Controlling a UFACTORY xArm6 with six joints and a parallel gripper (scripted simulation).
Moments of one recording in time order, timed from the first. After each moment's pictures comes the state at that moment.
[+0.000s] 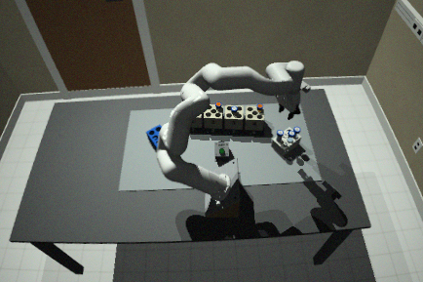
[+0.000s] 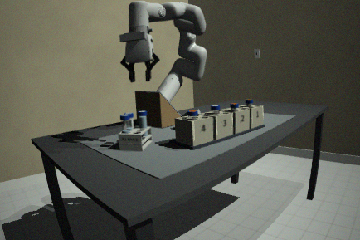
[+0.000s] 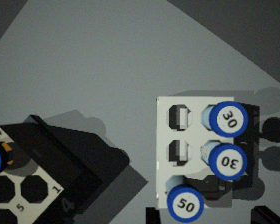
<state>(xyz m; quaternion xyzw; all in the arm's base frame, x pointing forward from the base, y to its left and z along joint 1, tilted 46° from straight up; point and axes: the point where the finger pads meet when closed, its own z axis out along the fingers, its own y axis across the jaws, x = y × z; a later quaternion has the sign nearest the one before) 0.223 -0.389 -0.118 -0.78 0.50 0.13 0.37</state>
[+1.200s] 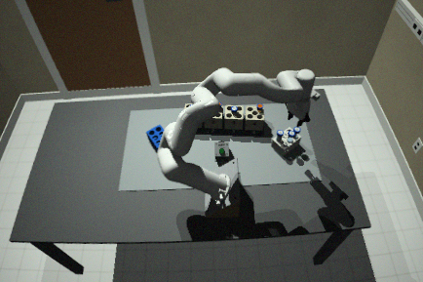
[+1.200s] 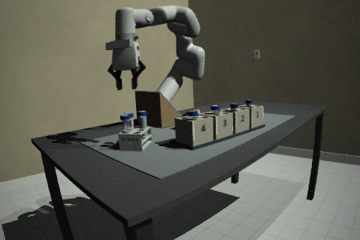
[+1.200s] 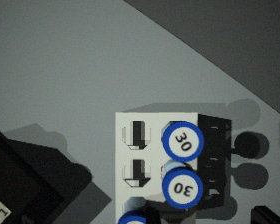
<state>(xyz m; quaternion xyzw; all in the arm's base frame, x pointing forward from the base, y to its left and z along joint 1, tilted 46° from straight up) 0.195 -0.395 -0.166 -0.78 0.50 0.13 0.37</state>
